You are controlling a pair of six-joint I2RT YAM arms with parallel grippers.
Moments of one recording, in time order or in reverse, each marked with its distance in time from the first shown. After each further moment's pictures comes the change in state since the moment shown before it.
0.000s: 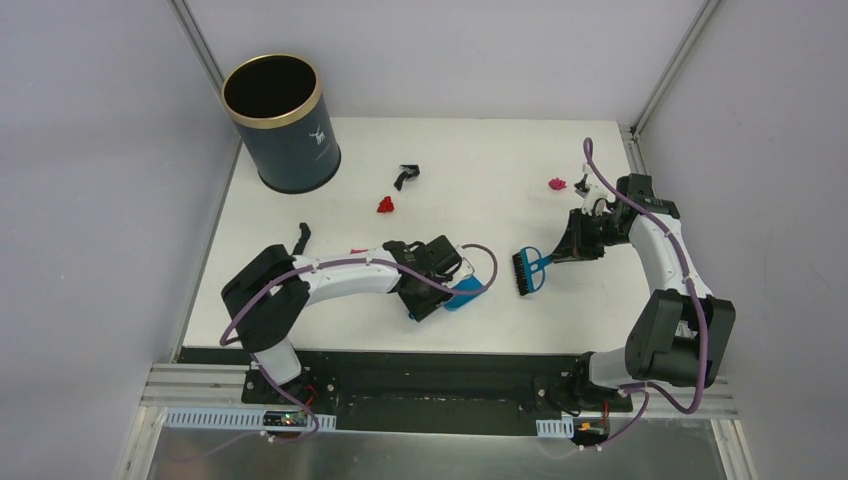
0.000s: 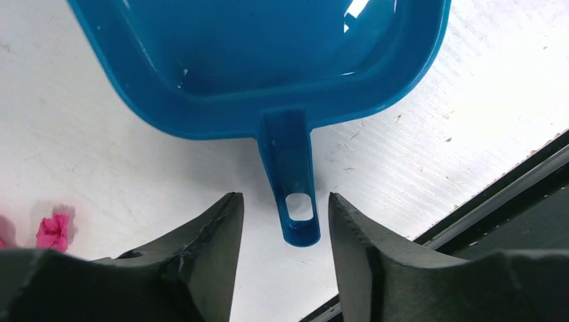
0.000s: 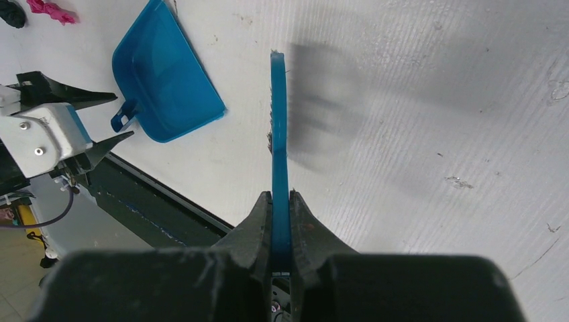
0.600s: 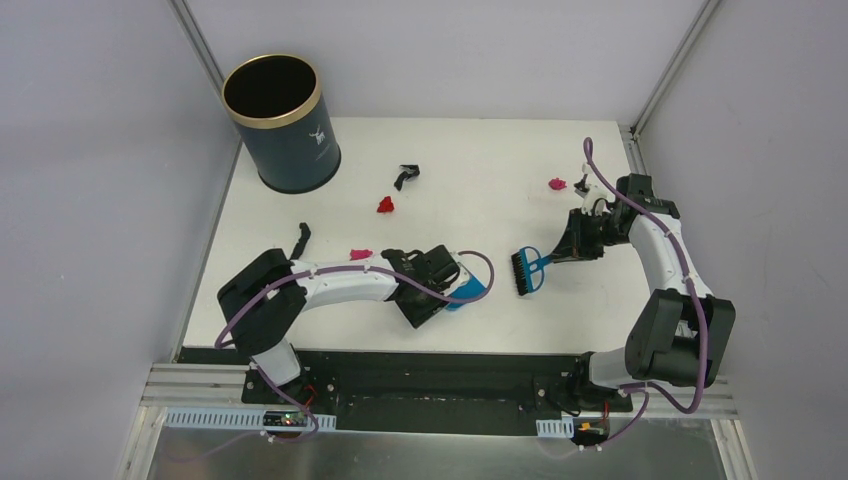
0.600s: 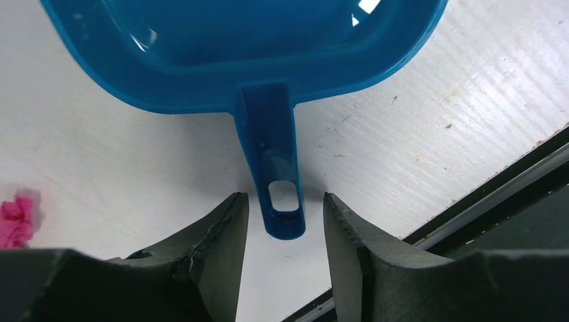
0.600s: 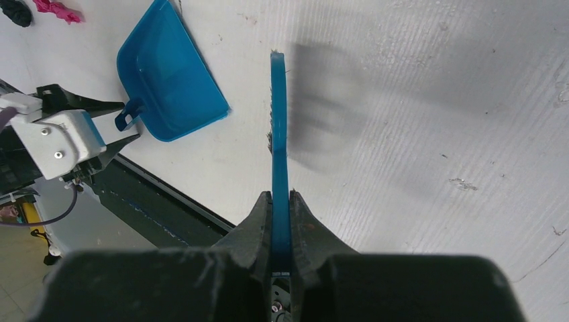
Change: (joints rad) left arm -0.031 -0.055 -0.072 0.036 -0.027 -0.066; right arm 0.000 0.002 0.000 -0.001 -0.012 0.000
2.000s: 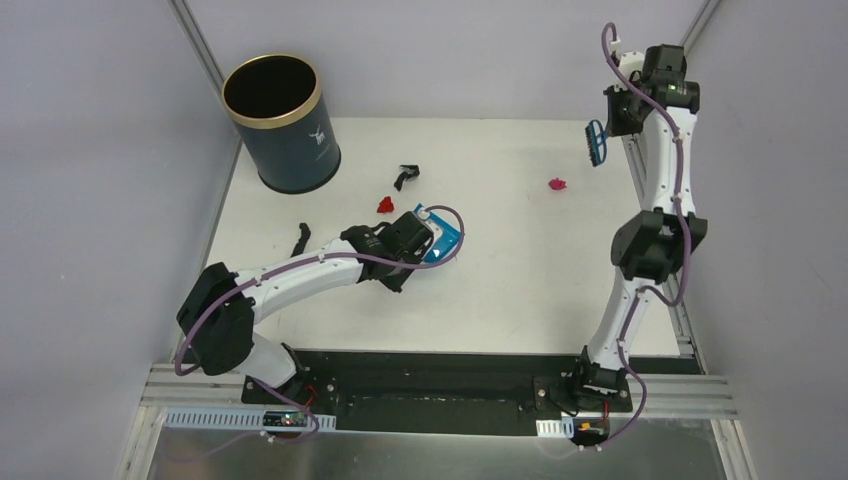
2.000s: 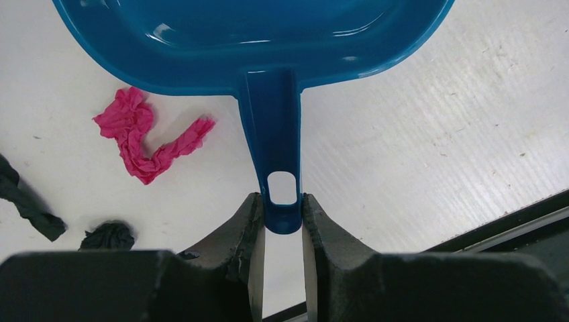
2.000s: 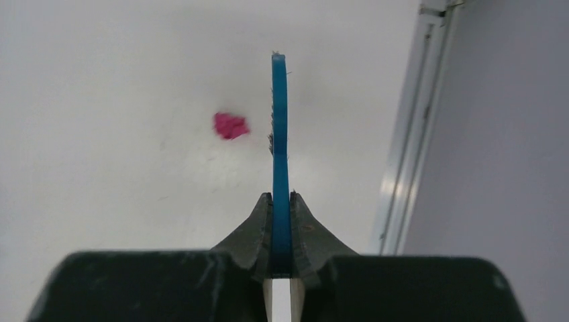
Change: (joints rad) left arm 0.150 -0.189 0.051 -0.106 -0.172 -0.055; right arm 0.005 0.633 1.238 -0.162 0.430 -0.130
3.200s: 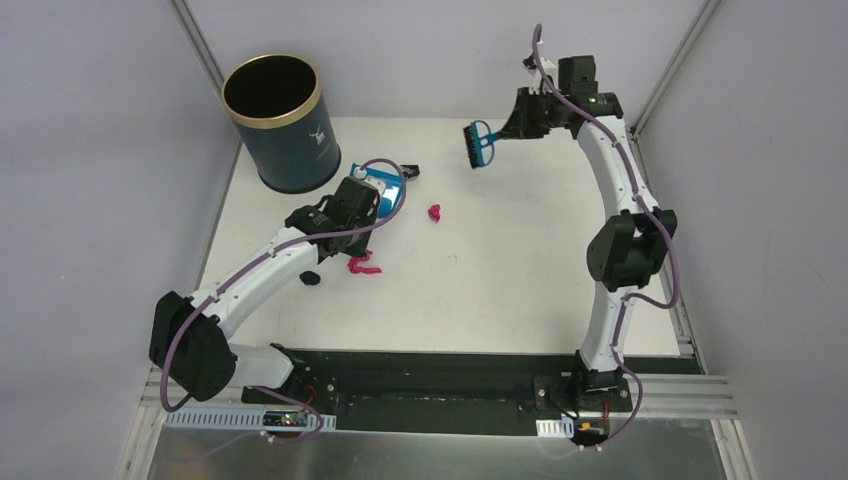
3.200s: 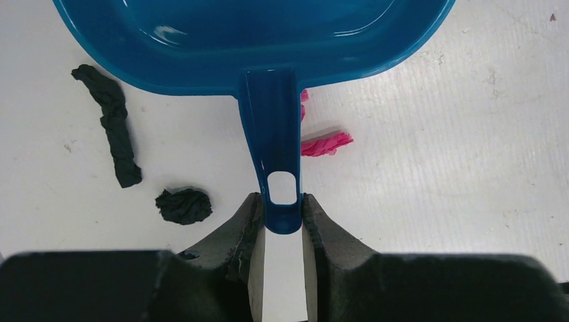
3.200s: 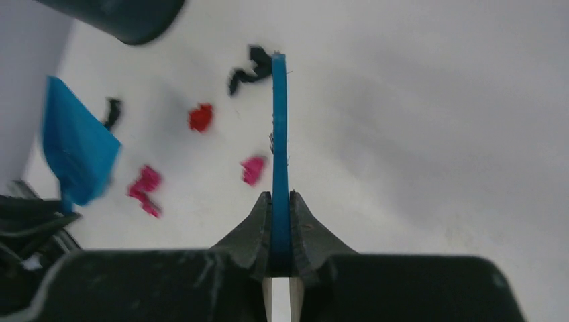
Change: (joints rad) left arm 0.304 -0.150 0.003 -0.017 -0.028 -0.037; right arm 0.299 -0.001 -0.140 0.179 -0.296 0.279
